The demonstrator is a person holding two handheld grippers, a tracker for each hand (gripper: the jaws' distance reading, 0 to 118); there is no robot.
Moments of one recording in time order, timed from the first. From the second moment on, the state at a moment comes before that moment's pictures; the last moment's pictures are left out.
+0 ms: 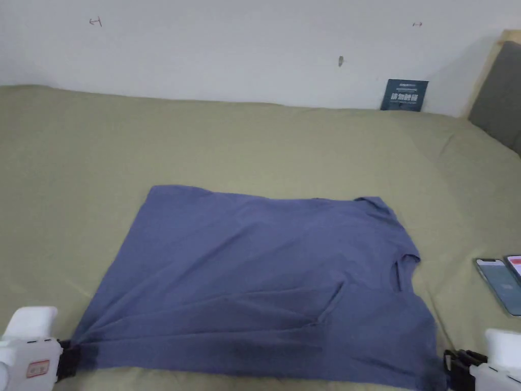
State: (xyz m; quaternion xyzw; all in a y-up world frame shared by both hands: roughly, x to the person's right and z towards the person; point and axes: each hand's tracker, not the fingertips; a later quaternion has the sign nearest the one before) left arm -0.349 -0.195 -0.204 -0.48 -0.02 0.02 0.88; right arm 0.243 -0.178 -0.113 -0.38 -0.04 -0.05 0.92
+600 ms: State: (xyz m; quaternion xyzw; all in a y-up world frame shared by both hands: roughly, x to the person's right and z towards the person) left arm -0.347 -0.174 -0.191 -0.47 -0.03 0.02 0.88; right arm 0.253 -0.190 -0.130 -0.45 -0.01 -0.05 0.89
